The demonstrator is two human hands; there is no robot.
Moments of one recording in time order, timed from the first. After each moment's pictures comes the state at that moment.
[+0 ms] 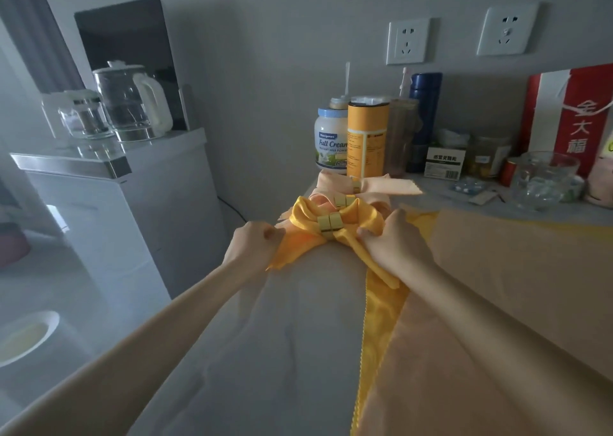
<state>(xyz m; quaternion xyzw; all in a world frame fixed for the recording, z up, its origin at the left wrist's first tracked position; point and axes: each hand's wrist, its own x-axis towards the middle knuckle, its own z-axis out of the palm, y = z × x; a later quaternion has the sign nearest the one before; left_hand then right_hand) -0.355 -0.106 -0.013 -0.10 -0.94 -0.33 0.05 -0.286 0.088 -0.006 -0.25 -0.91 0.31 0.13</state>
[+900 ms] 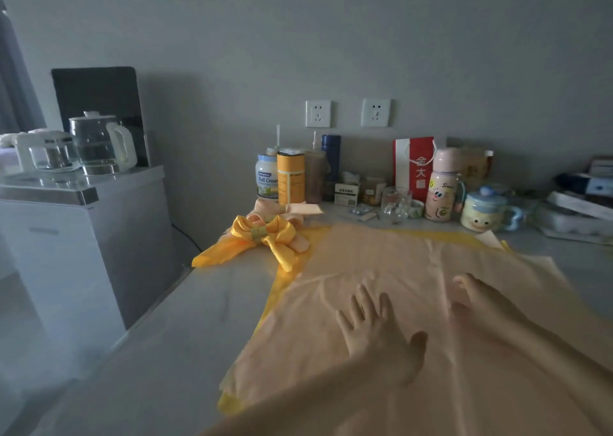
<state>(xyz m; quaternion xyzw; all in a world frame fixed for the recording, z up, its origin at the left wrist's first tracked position) -0.037 0.042 0.008 -0.32 -0.93 -0.16 -0.12 -0.002 0.247 -0.001 -0.28 -0.95 0.16 0.06</state>
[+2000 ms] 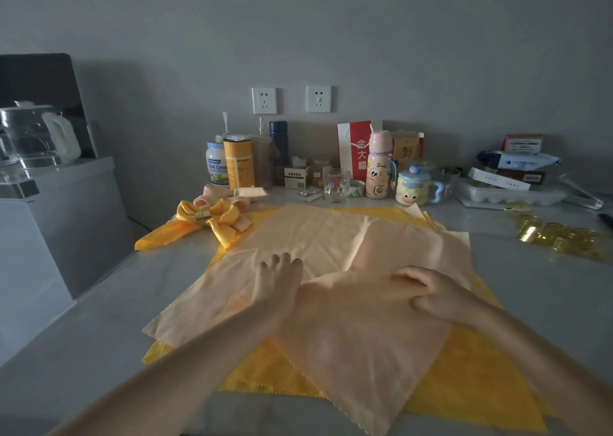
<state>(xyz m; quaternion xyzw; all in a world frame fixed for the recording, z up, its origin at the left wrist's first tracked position) -0.028 0.051 0.010 -0.35 -0.93 -0.04 0.11 0.111 0.271 -0.001 -0.14 -0.93 0.34 0.07</state>
